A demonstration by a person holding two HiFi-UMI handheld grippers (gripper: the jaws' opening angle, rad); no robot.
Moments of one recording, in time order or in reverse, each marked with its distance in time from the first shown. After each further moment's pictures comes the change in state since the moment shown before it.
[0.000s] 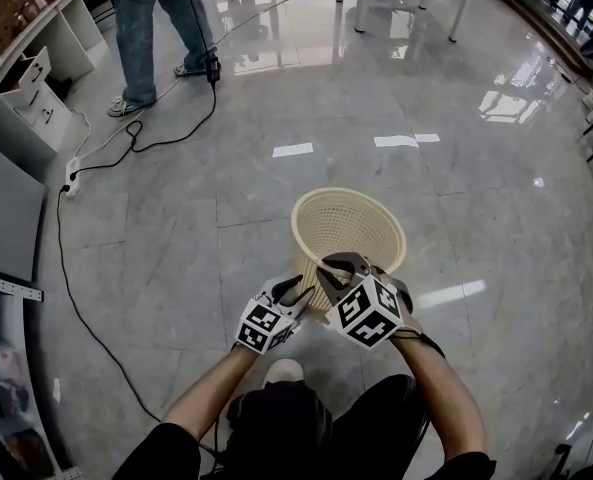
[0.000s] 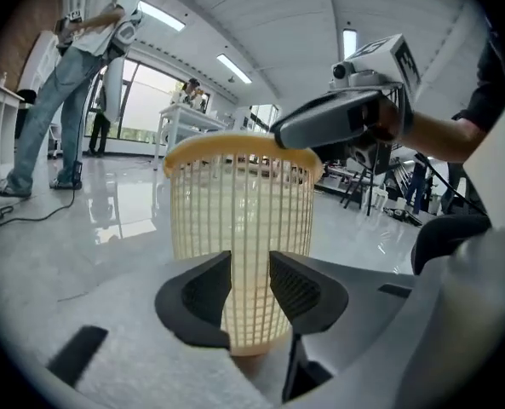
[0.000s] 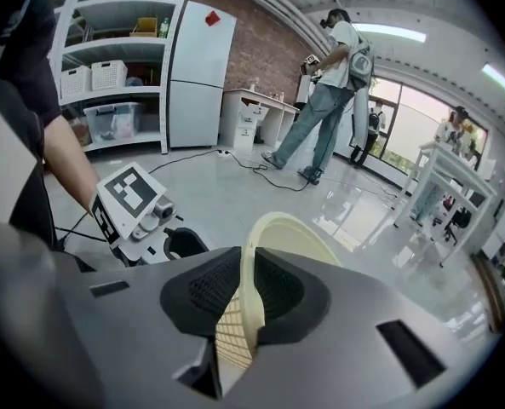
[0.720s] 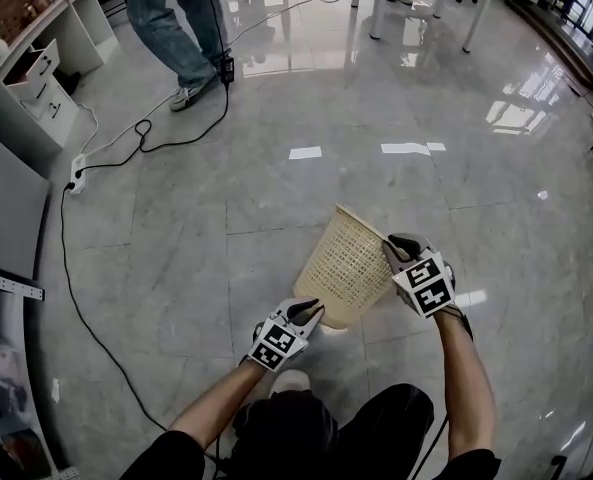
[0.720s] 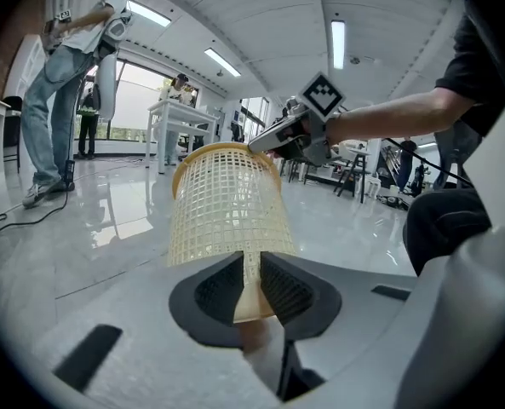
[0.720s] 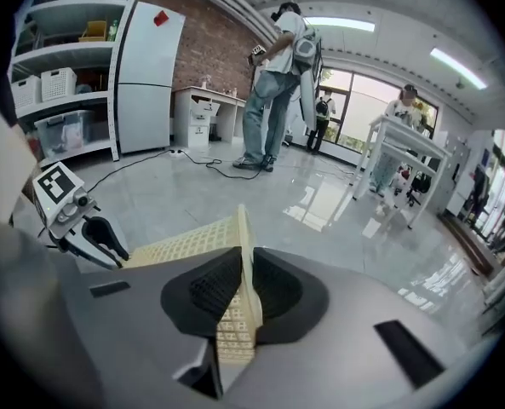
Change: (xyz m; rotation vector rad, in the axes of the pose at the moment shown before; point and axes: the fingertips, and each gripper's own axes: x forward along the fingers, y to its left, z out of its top) left arm 0.004 -0.005 -0.040 0.057 0.060 -0.040; right arm 0.007 -0.124 -0.077 0.227 0.011 -0.197
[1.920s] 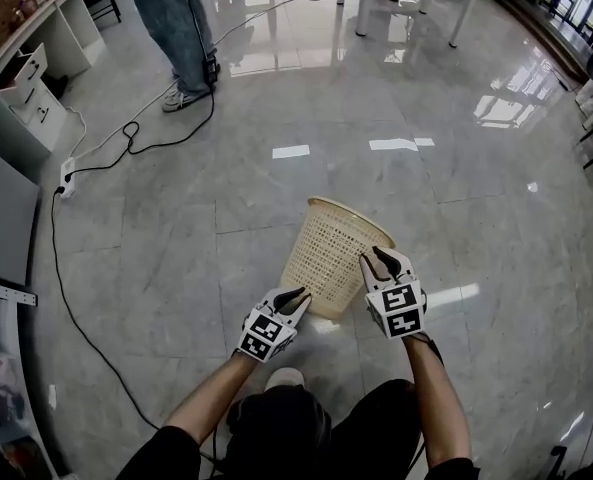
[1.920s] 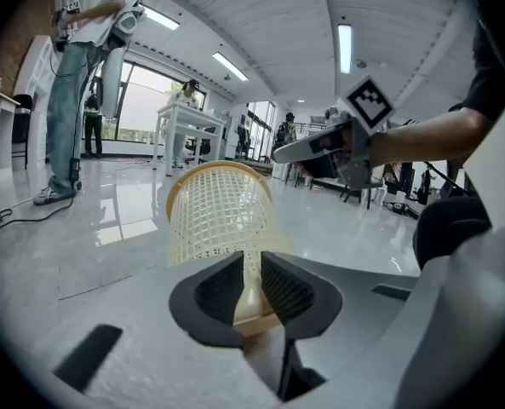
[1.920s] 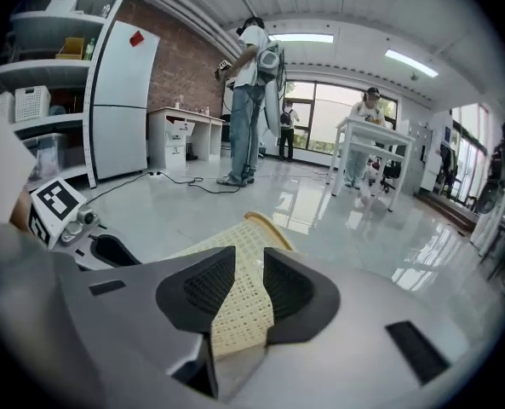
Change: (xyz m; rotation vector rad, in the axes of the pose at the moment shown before) left arm -0.003 0.020 0.013 -0.035 -0.025 0.033; right arm -0.014 0.037 -0.009 0.186 -0.108 -0.121
